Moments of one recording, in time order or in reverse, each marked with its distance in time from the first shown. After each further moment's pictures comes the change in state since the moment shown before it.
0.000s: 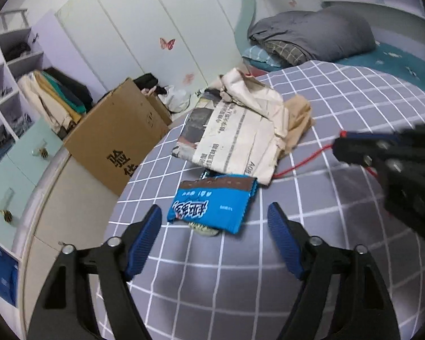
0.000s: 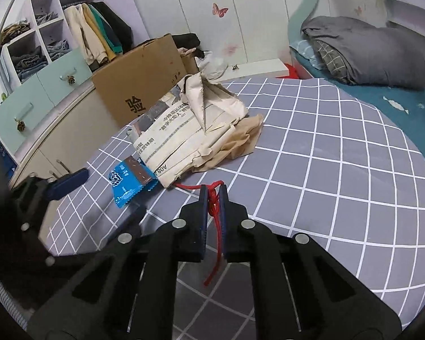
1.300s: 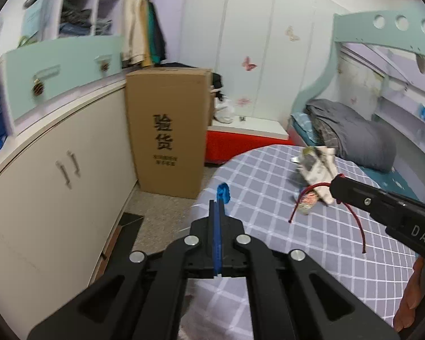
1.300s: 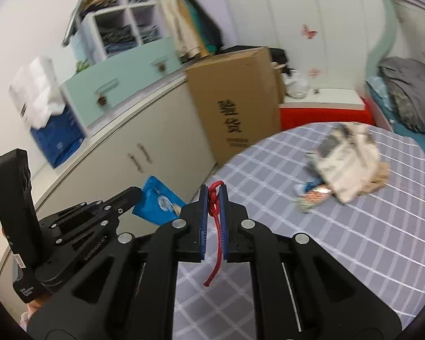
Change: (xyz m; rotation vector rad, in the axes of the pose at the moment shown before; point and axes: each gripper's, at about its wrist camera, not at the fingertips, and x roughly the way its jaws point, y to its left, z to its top) left arm -0.113 0.223 -0.133 -0.619 -0.113 -0.103; right arm -0.053 0.223 -0.009 -0.250 -0.007 0.285
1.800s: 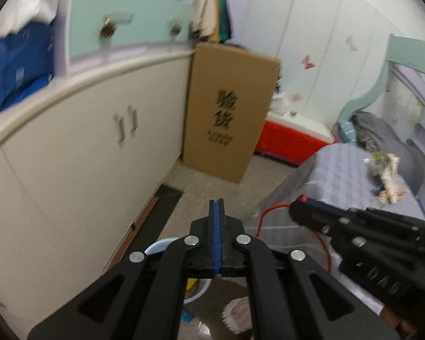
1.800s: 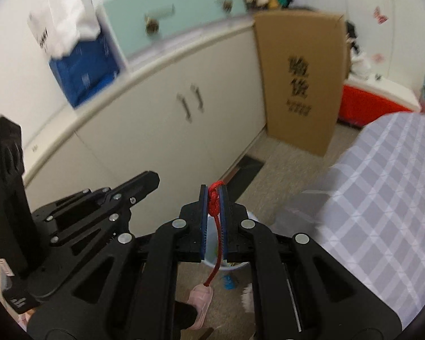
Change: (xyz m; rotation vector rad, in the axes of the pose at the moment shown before) left arm 0.021 0.168 -0.048 -0.184 0.091 0.152; right arm 0.166 0.145 -0.049 -0.164 0.268 0.110
